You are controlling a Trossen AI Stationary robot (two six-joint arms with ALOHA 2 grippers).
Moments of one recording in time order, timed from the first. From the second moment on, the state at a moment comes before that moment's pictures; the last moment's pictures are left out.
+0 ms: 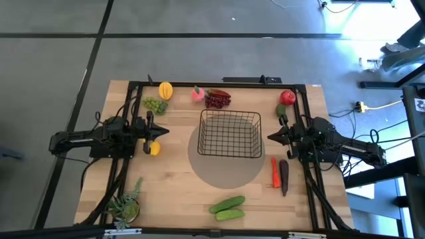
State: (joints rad) left arm 0.14 0.00 0.01 0.11 0.03 -0.10; right arm -0.25 0.01 0.01 0.07 -0.39 0.04
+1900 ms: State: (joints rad) left arm 0.14 0.00 0.01 0.11 0.03 -0.10; right arm -0.35 1.10 1.11 -1.03 0.01 0.49
